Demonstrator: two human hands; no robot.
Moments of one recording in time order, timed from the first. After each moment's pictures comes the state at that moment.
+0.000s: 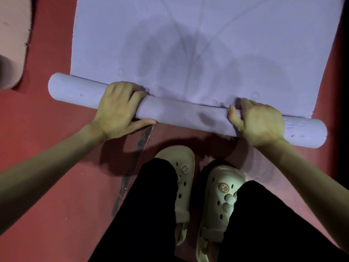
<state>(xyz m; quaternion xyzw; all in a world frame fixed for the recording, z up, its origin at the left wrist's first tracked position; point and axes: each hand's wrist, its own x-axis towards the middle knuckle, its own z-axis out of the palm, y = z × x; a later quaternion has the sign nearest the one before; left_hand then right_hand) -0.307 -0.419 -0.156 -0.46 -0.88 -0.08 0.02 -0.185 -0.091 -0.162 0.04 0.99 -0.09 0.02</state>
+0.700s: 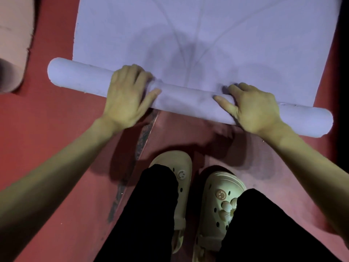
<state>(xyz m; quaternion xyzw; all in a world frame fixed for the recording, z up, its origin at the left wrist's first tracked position) -0.324 -0.378 -0.148 -0.33 -0.93 -0.14 0.01 -0.227 -0.083 -0.158 0.00 0.99 -0.10 0.03</state>
